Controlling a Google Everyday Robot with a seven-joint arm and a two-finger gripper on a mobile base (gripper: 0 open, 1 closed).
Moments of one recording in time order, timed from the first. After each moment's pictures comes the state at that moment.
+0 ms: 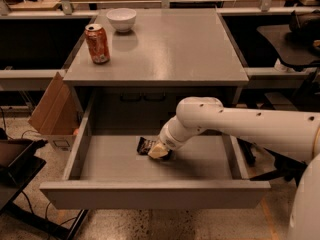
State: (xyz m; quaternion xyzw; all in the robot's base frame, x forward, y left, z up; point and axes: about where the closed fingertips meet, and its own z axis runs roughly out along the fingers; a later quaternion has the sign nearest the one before) arm 0.594 -0.004 0.601 -0.54 0.80 0.14 0.22
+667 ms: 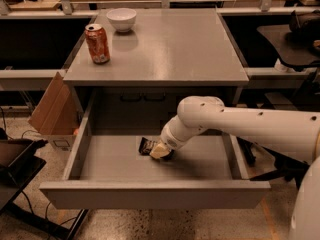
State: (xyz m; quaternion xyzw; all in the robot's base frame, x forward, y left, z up) arm 0.594 -0.004 0.607 -0.54 0.80 0.14 0.22
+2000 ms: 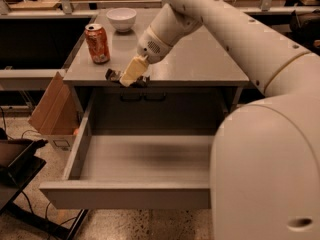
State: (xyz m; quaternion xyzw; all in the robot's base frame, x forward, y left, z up) arm 0.648 0.077 0.867 -0.59 0.74 0.27 0.19
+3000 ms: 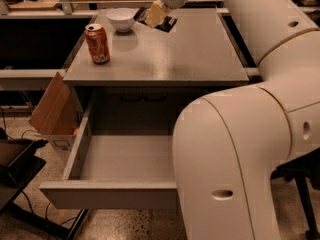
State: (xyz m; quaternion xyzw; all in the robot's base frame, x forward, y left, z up) arm 0.781 -0.003 0.983 -0.48 0.81 0.07 0.34
